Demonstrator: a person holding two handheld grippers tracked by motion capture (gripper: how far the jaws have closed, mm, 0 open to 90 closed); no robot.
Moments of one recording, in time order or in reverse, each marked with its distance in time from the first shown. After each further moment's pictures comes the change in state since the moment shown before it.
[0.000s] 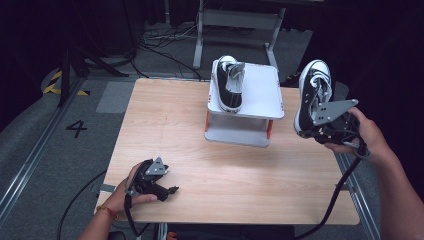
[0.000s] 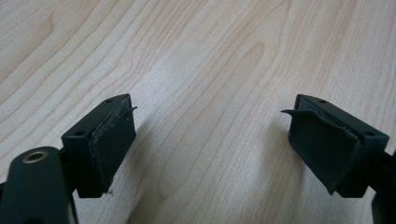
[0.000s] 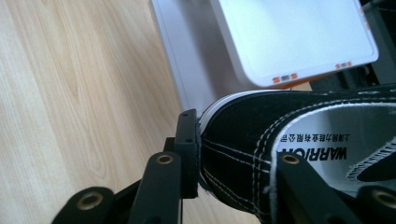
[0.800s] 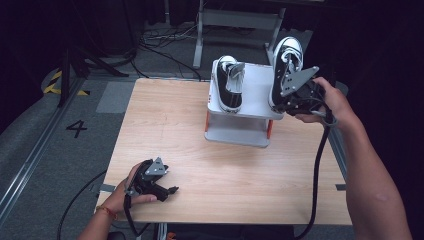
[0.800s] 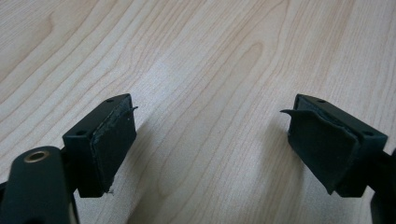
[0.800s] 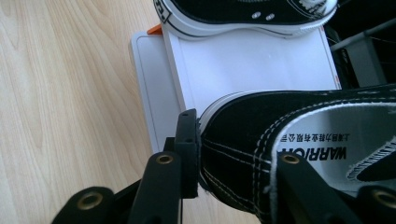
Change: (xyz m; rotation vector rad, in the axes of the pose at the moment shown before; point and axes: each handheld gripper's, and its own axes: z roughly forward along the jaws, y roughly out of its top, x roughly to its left) left arm 0.000 0.000 -0.001 0.002 -0.003 0.006; right arm -0.039 0.079 0.036 -0.021 0.015 -0.065
